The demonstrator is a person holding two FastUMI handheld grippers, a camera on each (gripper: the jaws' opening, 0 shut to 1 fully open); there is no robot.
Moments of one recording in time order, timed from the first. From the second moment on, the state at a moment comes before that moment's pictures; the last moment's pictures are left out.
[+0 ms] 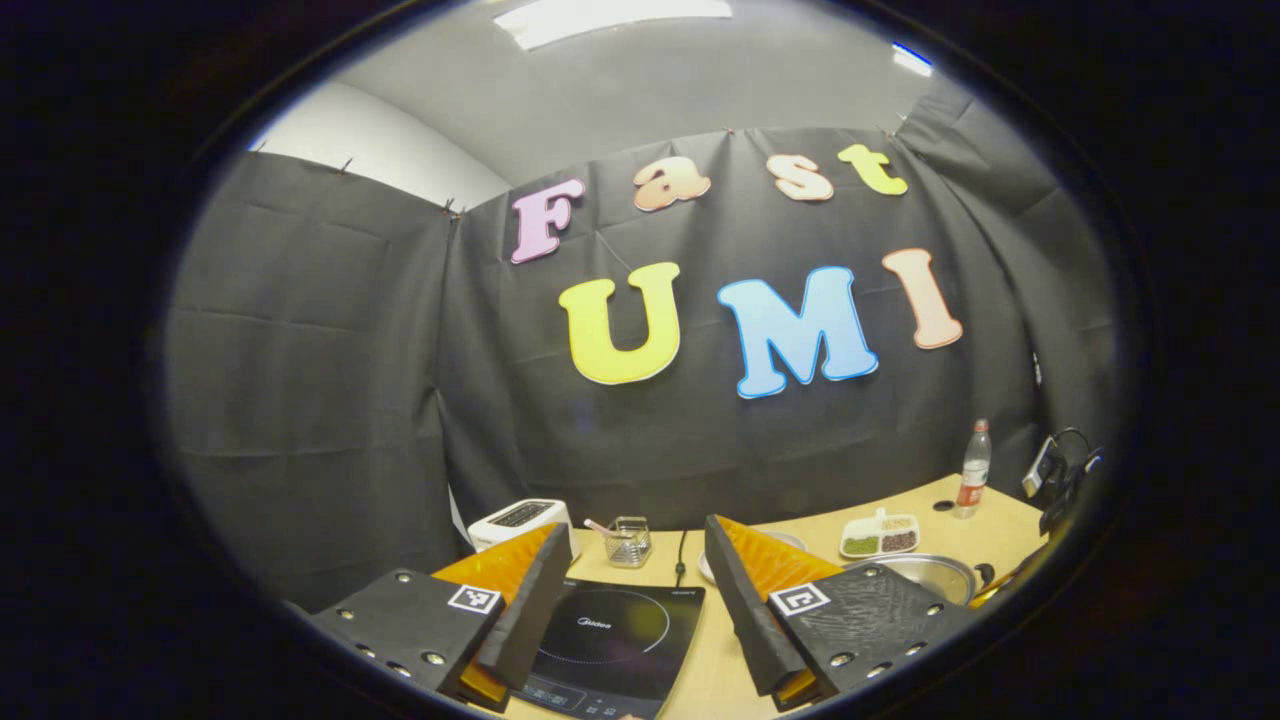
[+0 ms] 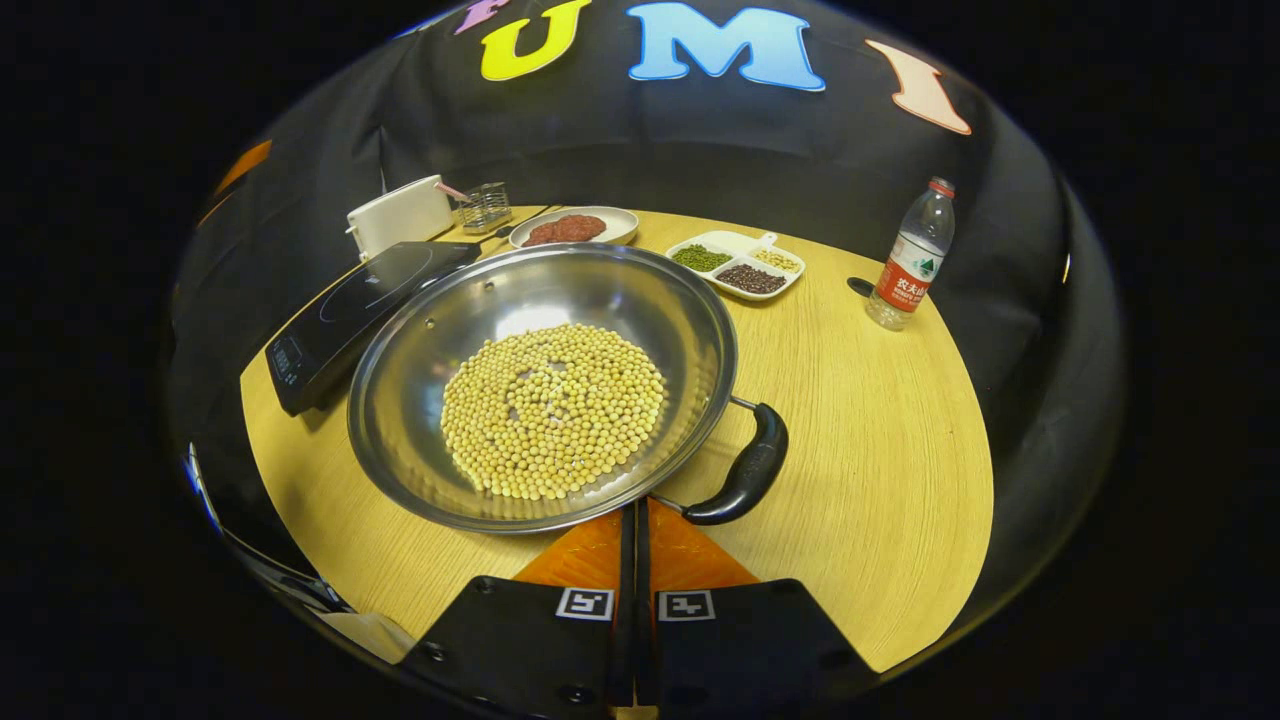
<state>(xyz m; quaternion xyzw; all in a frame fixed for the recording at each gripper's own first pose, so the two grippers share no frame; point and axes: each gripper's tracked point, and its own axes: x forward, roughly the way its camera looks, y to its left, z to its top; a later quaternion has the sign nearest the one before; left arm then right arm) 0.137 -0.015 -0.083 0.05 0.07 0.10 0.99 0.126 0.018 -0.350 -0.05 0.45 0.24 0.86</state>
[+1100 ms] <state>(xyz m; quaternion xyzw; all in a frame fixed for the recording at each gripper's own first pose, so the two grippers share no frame) 0.191 -0.055 -0.175 -0.02 0.15 0.00 0.99 0.185 0.003 -0.249 0.02 0.27 0.10 0.96</state>
